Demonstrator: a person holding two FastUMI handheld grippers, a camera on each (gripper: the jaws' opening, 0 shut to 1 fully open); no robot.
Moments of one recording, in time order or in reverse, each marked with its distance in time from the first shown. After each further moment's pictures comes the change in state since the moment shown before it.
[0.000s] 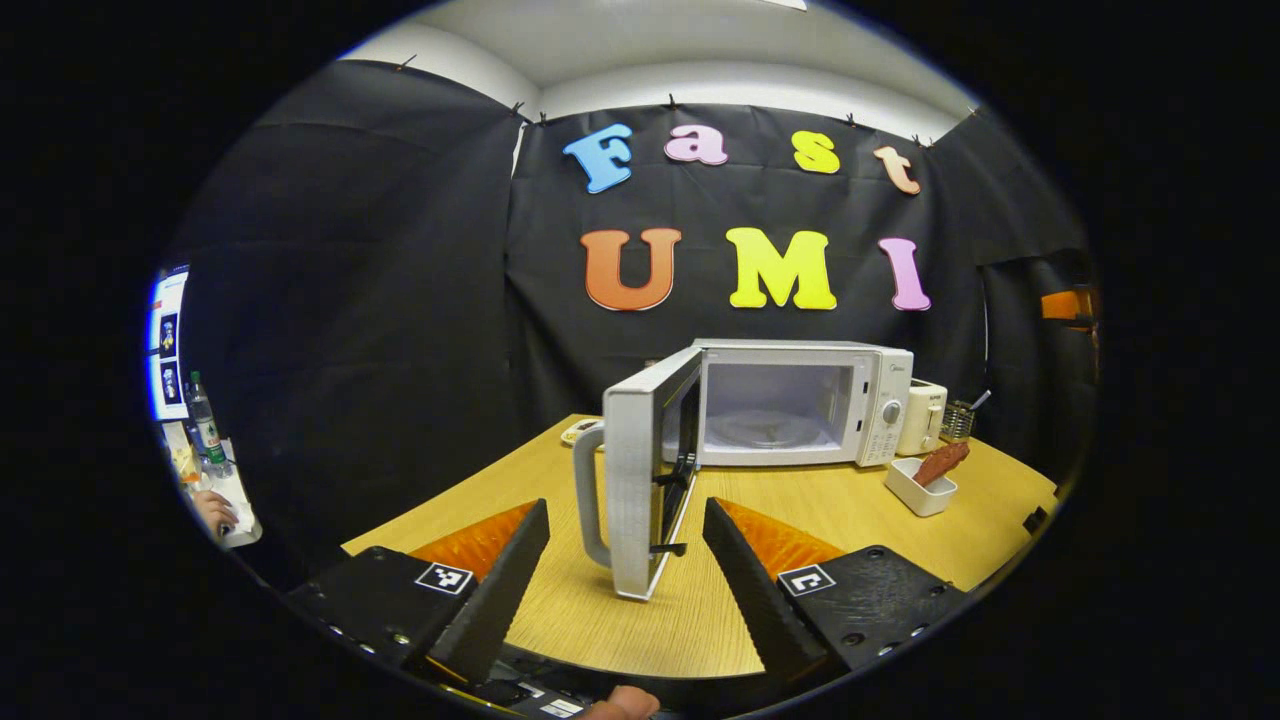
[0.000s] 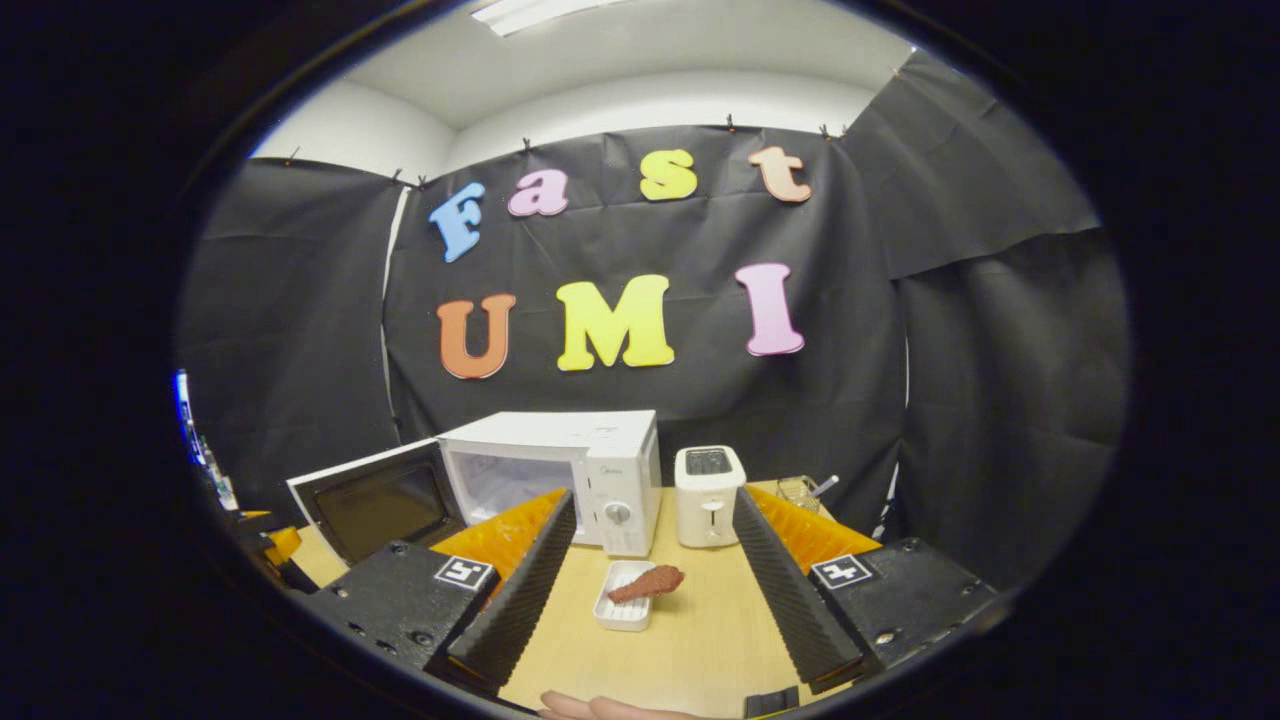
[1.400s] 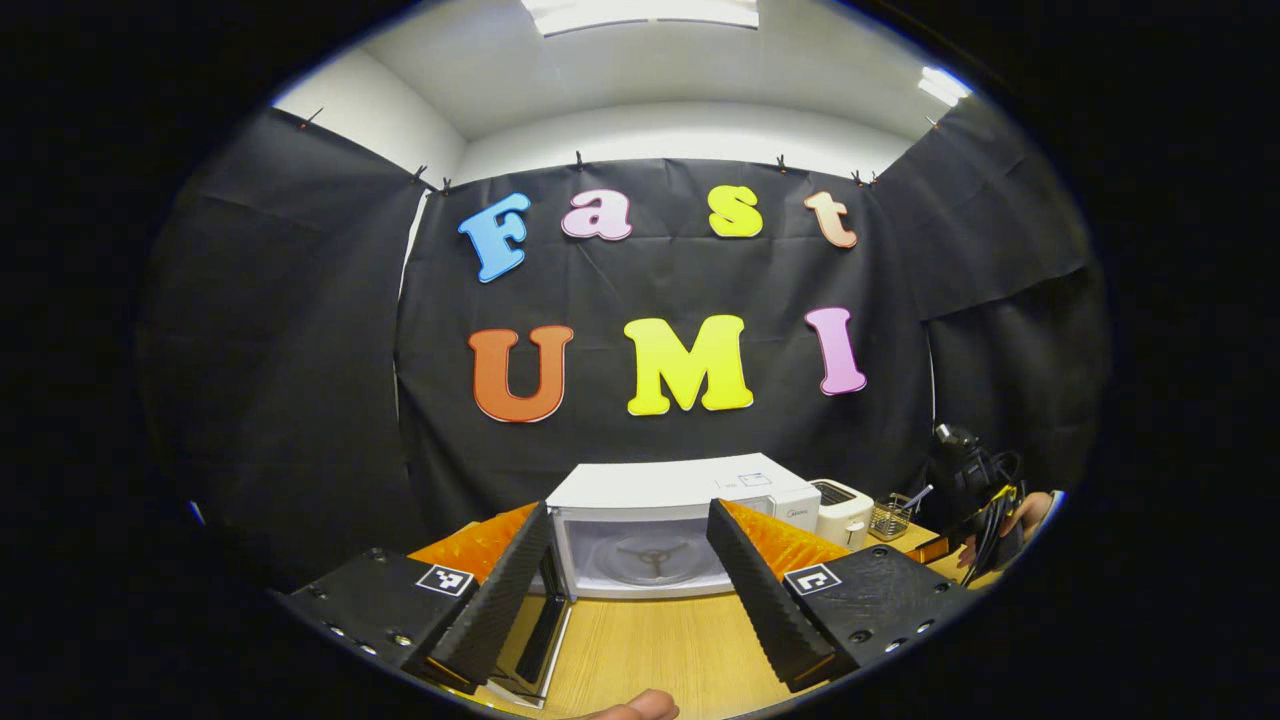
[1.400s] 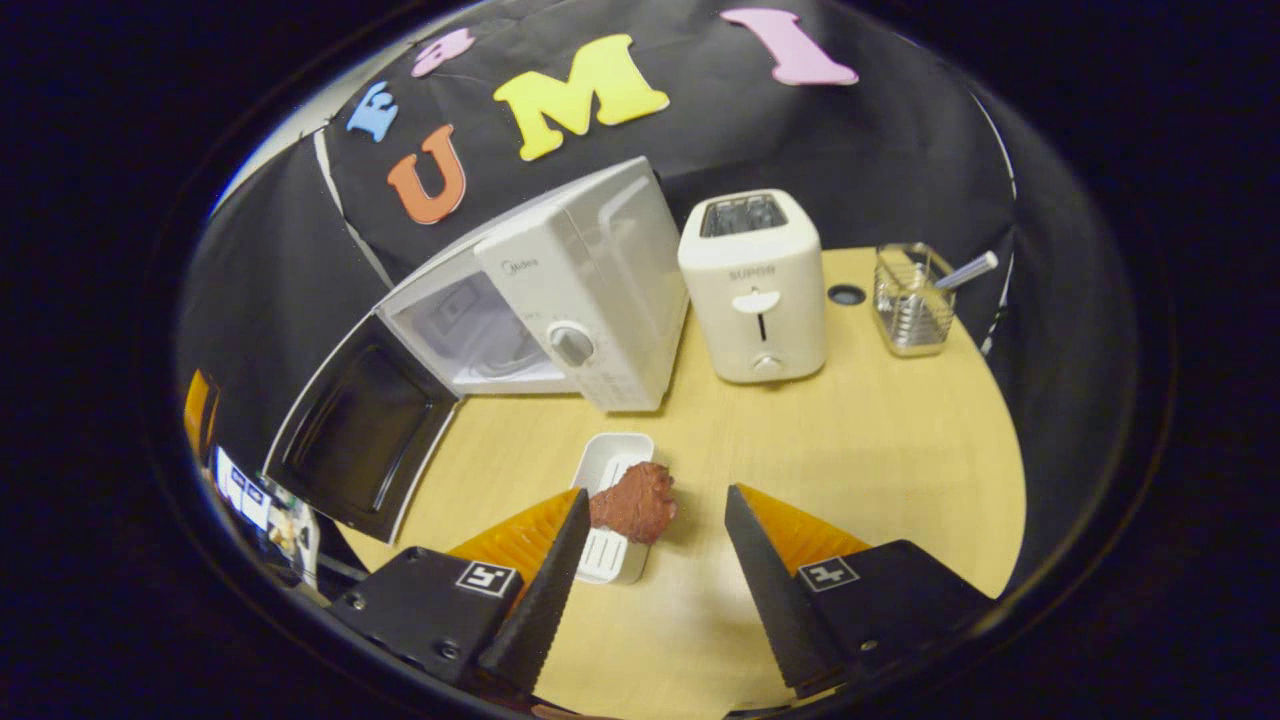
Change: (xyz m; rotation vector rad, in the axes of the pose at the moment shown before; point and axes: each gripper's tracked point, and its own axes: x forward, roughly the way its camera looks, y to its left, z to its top) left arm 0.076 -0.175 0.174 0.033 -0.183 -0.172; right arm 0.182 -0.031 -0.196 0.280 0.784 0.278
